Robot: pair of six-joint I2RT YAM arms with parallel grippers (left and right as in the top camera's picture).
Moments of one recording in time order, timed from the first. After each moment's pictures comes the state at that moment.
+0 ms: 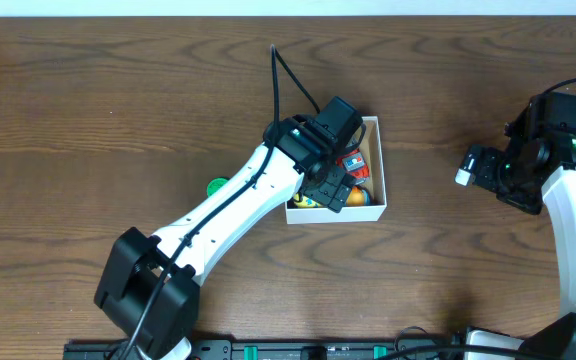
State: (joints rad) left arm -0.73 1.80 1.52 -1.04 -0.02 -0.19; right arm -0.20 1.45 1.19 -1.09 -0.09 0.24
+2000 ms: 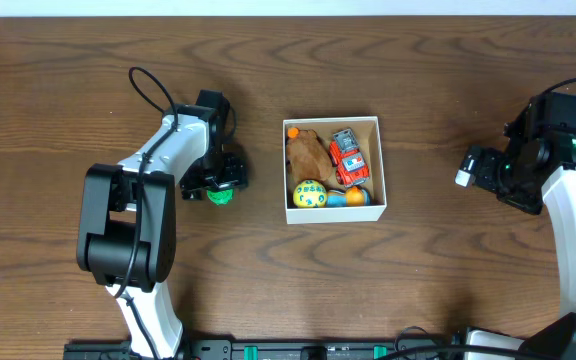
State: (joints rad) left arm -0.18 2.00 1.30 -0.96 0.05 -0.39; right arm -0.20 1.45 1.19 -1.09 -0.09 0.23
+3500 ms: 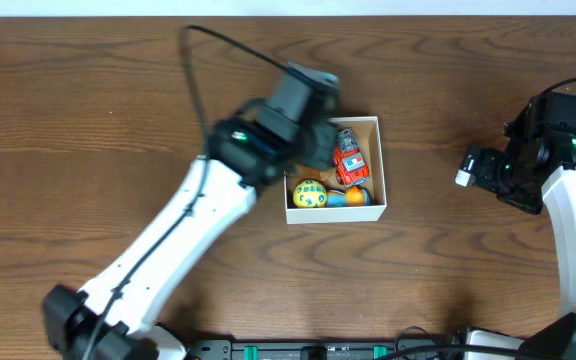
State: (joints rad) left arm -0.68 1.61 1.54 -0.84 0.05 -0.32; right arm -0.20 1.45 1.19 -1.09 -0.09 0.23
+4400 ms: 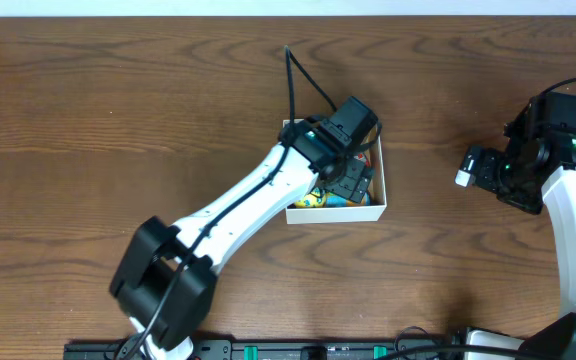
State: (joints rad) left arm -0.75 1.85 1.53 -0.89 0.04 -0.28; right arm -0.20 1.45 1.19 -1.09 -0.09 0.22
